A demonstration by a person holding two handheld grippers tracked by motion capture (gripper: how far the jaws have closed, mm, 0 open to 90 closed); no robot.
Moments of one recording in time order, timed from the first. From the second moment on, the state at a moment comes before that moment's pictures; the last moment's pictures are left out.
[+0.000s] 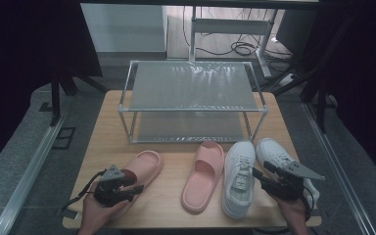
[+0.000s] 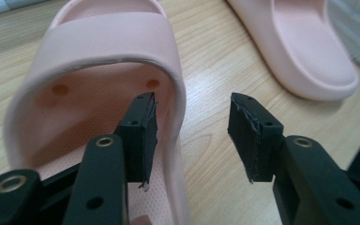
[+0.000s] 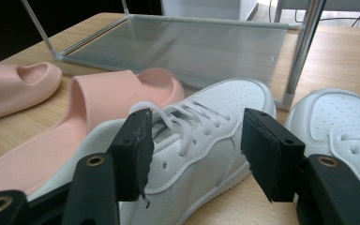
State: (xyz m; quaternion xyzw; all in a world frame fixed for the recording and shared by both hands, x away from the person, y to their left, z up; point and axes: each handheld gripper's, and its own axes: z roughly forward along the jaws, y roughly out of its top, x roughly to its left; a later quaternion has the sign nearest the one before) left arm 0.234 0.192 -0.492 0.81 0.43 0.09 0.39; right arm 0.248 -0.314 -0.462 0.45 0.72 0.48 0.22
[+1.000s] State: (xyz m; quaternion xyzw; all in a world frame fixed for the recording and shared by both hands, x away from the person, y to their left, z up) left arm 0.266 0.153 -0.508 0.82 0.45 0.13 0.34; right arm 0.248 -0.318 -0.463 0.46 0.71 0.48 0.22
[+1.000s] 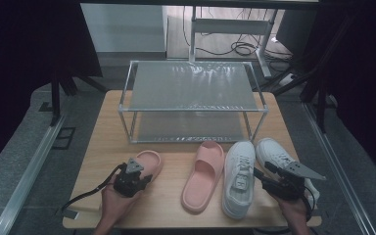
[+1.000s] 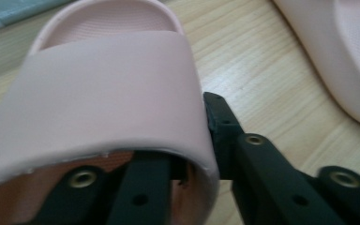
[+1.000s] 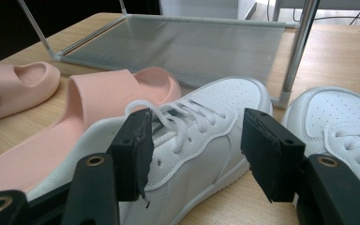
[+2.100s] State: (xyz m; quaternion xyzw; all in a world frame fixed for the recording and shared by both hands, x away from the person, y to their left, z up) left arm 0.294 0.141 -0.473 0.81 0.43 0.17 0.37; right arm 0.247 -0.318 -0.462 0.46 0.71 0.48 0.22
